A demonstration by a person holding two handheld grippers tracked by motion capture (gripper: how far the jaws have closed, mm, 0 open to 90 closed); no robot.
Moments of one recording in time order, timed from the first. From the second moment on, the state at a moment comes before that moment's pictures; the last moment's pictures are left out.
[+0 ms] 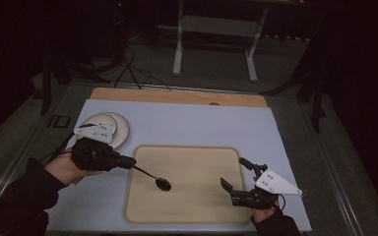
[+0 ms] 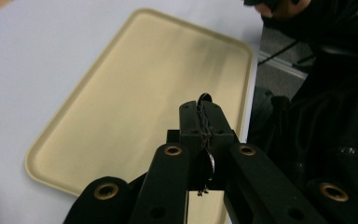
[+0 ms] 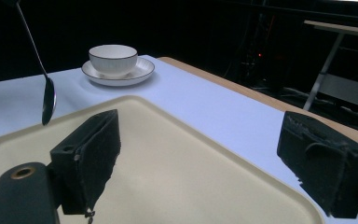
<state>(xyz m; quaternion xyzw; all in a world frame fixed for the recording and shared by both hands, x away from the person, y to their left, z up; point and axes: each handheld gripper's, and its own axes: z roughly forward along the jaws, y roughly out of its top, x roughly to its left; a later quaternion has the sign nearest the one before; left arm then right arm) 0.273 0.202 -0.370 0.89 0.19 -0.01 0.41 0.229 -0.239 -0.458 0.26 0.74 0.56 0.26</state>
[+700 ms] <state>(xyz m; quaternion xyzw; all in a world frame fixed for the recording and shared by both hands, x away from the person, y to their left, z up) 0.287 0.159 -0.387 0.94 0.18 -0.05 0.29 0.229 -0.240 -0.458 0.26 0.74 0.56 0.26</state>
